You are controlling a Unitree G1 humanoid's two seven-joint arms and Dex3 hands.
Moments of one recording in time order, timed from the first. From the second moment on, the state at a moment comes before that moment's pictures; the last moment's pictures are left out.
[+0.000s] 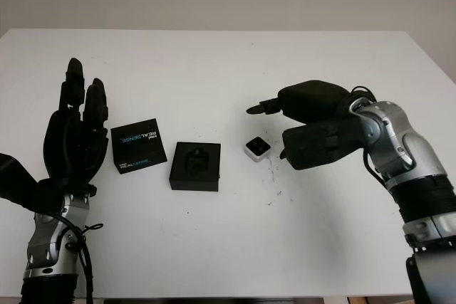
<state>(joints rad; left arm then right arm) -0.20 0.10 0.24 0.01 -0.33 -0.07 -0.15 -0.69 -0.74 0.26 0.41 -0.59 -0.41 0.45</state>
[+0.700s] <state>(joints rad) -0.20 0.10 0.24 0.01 -0.33 -0.09 -0.15 -0.67 -0.67 0.29 0.66 -0.64 -0.56 0.10</state>
